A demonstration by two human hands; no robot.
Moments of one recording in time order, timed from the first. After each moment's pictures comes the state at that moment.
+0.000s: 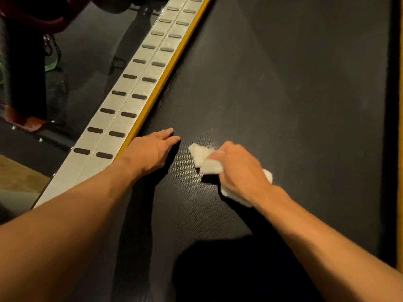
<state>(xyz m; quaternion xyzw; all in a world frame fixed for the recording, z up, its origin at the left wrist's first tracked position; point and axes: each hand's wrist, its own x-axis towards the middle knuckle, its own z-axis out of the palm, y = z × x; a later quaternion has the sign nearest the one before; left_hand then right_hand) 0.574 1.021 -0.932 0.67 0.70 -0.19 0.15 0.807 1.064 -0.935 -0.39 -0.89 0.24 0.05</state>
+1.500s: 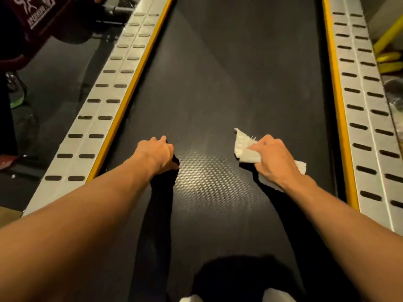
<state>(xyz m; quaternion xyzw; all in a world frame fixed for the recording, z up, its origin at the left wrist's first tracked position) 0.659 1.072 -0.914 0.65 0.66 -0.35 0.15 0.951 1.110 -0.959 -0.56 -0.81 0.18 0.06</state>
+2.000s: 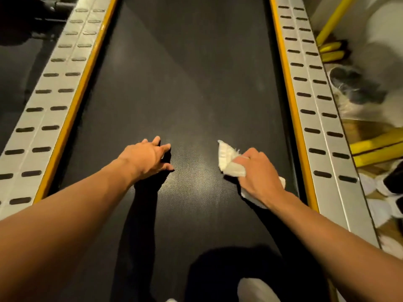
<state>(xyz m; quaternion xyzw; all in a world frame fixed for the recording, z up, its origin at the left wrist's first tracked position) 0.711 1.089 -0.930 0.73 0.60 -0.28 0.18 1.000 1.059 -0.964 -0.62 -0.76 0.19 0.05</state>
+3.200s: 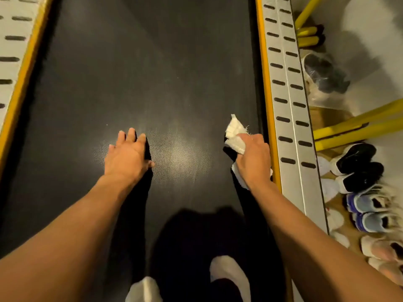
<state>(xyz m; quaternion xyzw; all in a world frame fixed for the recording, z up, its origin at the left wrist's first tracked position) 0.747 1.053 -0.940 0.65 0.72 -0.10 0.21 1.024 1.058 -0.946 -0.76 -0.60 0.21 0.16</state>
